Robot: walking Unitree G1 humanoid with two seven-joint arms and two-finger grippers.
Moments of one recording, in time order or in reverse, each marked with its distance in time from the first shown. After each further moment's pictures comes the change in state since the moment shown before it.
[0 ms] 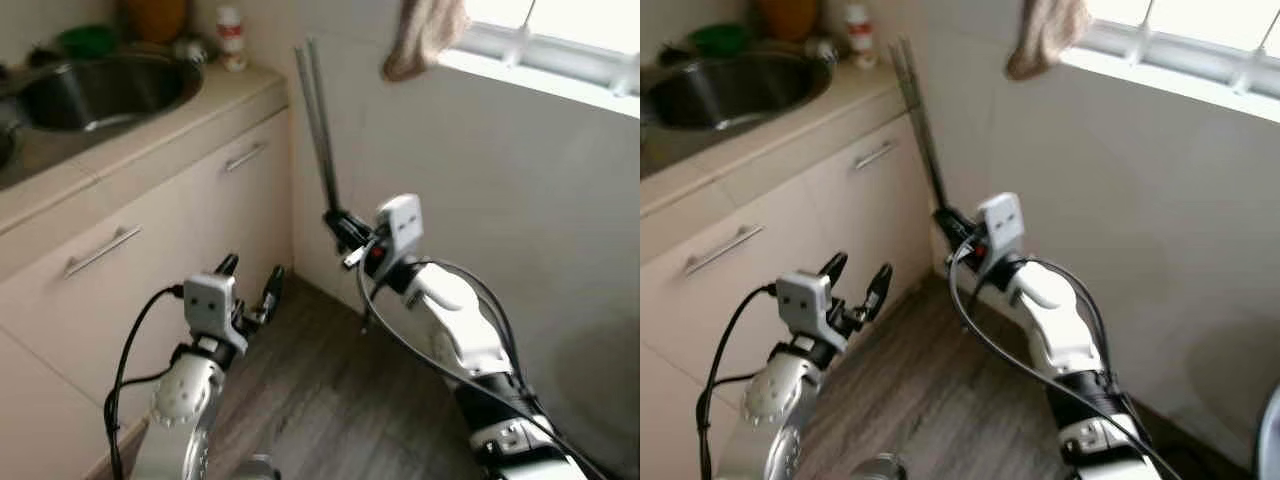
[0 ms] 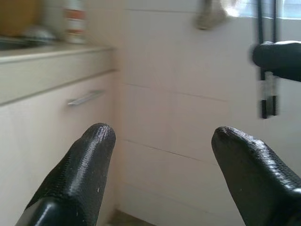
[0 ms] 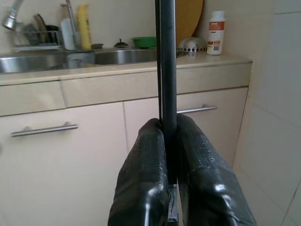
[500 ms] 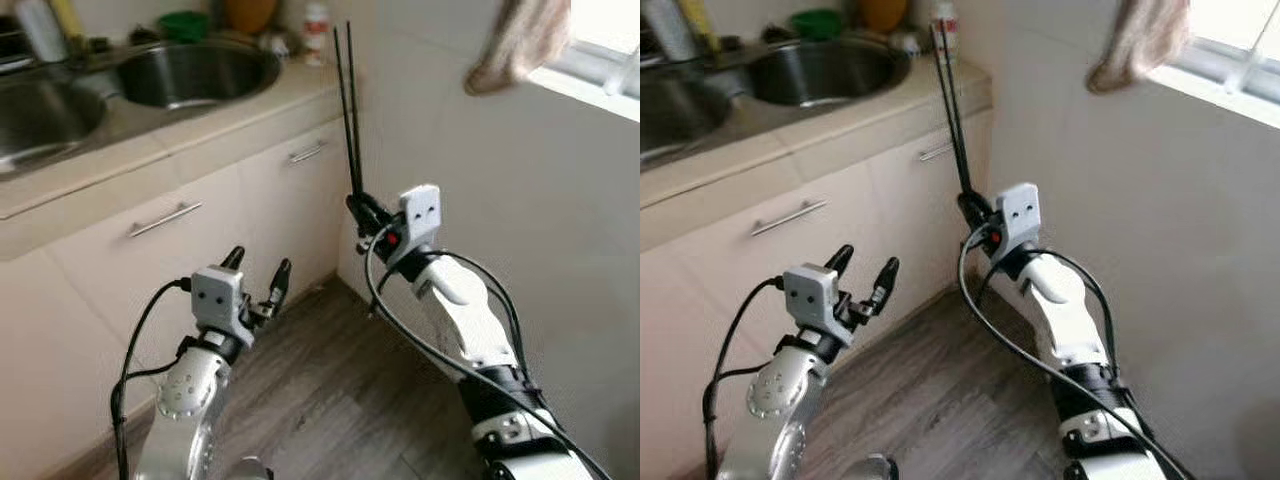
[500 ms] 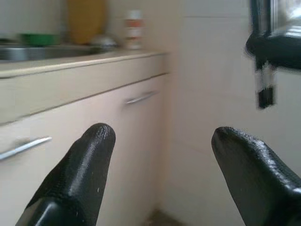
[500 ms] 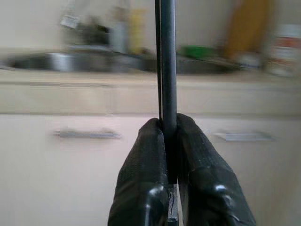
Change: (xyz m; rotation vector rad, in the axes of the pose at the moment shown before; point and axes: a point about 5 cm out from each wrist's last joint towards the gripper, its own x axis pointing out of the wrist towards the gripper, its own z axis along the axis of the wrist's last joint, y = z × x) left arm 0.000 0.003 0.001 0.023 -0.007 0.003; right arm 0.013 0.014 0.003 -0.070 -0.019 0.034
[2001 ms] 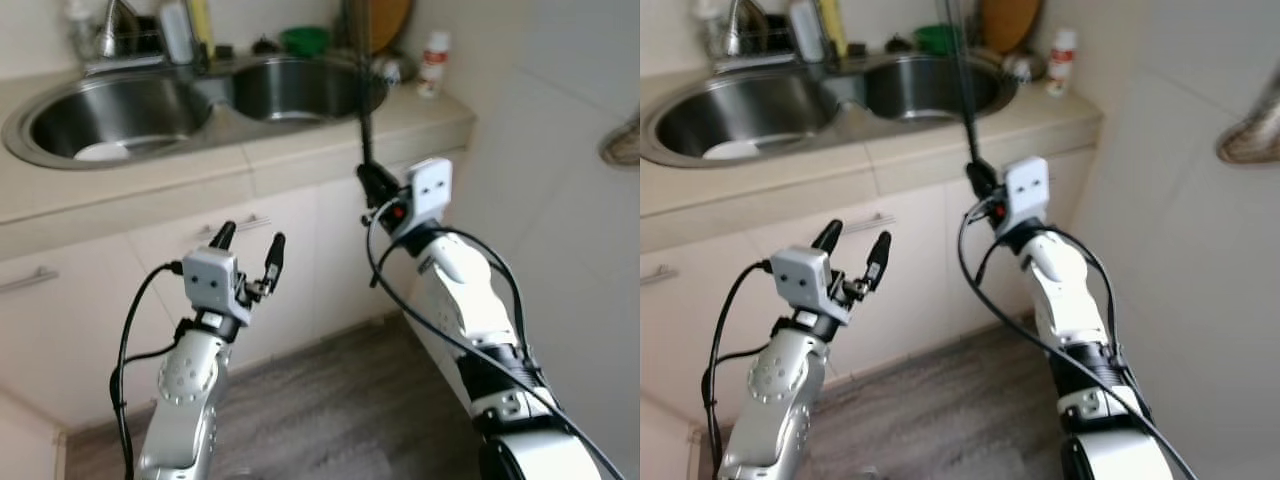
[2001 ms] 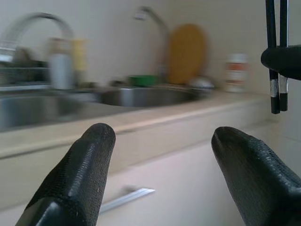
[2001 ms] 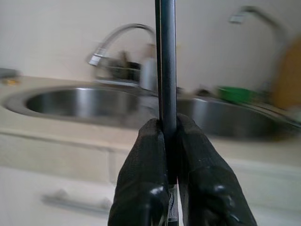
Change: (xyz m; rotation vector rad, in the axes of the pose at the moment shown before) left arm 0.015 -0.001 0.023 0.031 -0.144 0.035; right arm 0.006 -0.029 0.028 -0.052 -0.109 -0.147
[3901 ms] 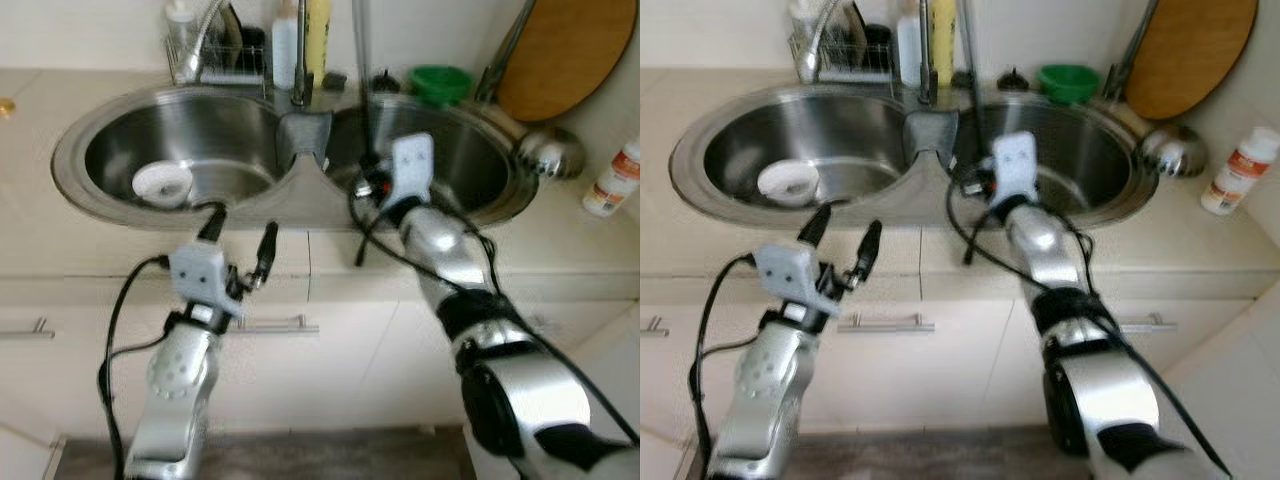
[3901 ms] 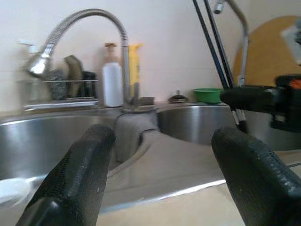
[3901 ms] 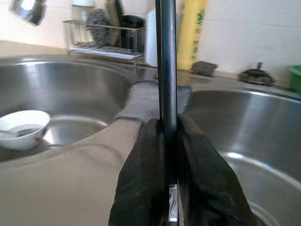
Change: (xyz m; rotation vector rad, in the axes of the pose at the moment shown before) left arm 0.003 -0.004 0.009 0.006 -0.059 -0.043; right arm 0.043 -0.018 -0.016 -0.017 0.213 -0.173
